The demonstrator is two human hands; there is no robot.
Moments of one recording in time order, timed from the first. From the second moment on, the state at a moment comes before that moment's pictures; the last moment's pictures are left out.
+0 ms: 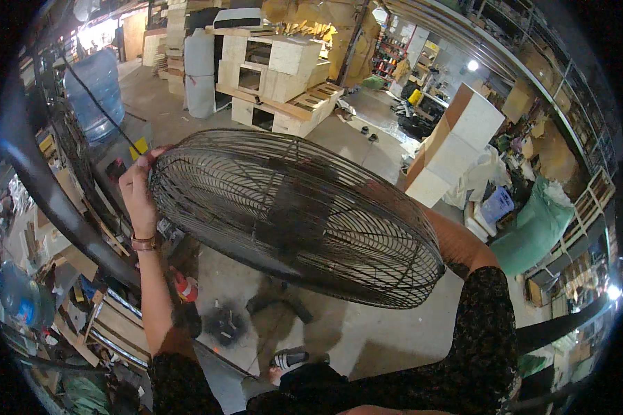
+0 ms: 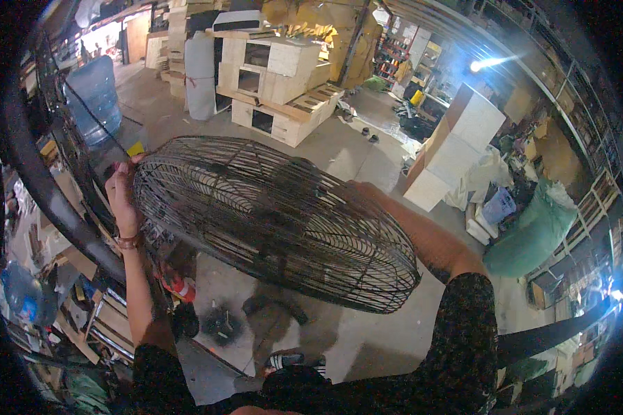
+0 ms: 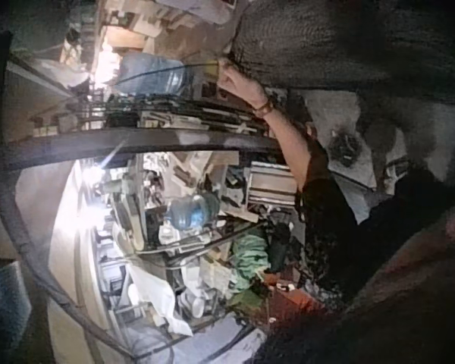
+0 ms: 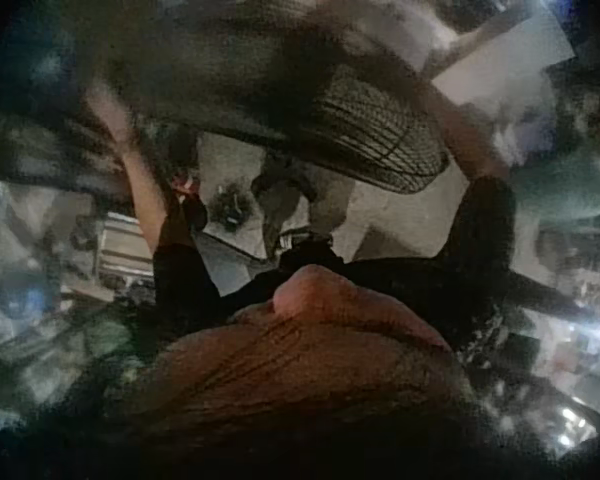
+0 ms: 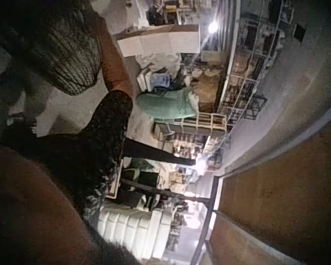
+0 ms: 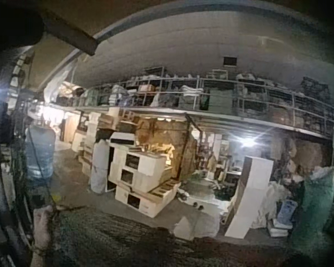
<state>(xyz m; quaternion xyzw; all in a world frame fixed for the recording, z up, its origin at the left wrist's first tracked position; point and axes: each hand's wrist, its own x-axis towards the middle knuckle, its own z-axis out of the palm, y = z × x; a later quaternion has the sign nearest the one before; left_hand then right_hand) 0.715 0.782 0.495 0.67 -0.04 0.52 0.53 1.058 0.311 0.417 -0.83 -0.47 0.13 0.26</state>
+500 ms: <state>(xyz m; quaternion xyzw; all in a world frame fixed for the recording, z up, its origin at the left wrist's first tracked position) 0.713 0.774 0.495 0.67 0.00 0.52 0.53 1.122 0.318 0.388 -0.71 -0.60 0.13 0.35</state>
